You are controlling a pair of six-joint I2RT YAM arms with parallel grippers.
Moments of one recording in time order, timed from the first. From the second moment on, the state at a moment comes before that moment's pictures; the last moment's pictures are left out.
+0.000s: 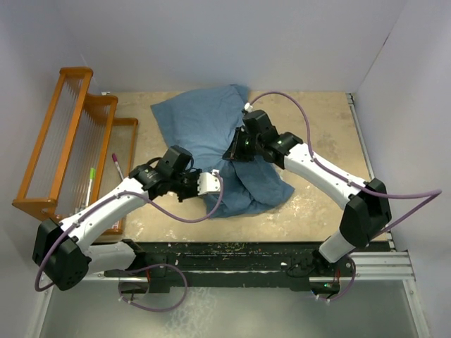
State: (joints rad) left arm -0.65 1.20 0.93 -0.70 0.33 0.80; right arm 0.67 1.58 1.34 -0.49 -0.10 0.77
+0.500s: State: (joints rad) left arm -0.59 1.24 1.14 -0.67 0.45 0.69; right arm 0.70 1.40 1.12 -0.47 -0.02 0.78
